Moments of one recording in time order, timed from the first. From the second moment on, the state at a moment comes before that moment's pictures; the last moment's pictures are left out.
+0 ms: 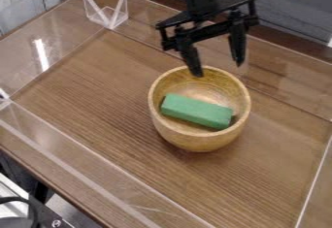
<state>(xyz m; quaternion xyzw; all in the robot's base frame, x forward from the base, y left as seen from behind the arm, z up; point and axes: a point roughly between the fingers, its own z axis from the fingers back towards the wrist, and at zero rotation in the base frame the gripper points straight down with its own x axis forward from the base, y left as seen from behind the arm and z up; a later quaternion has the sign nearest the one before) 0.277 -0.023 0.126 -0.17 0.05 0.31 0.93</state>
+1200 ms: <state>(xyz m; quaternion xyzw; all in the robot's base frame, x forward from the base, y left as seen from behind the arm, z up) 0.261 -0.025 0.050 -0.18 0.01 0.42 0.89</state>
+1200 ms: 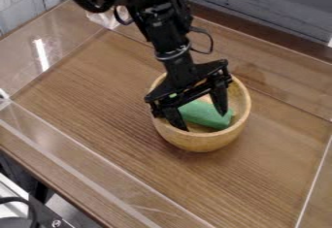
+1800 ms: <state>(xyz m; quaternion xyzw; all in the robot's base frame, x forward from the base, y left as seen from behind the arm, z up) 0.268 -0.029 0.040 -0.17 0.02 0.42 0.89</state>
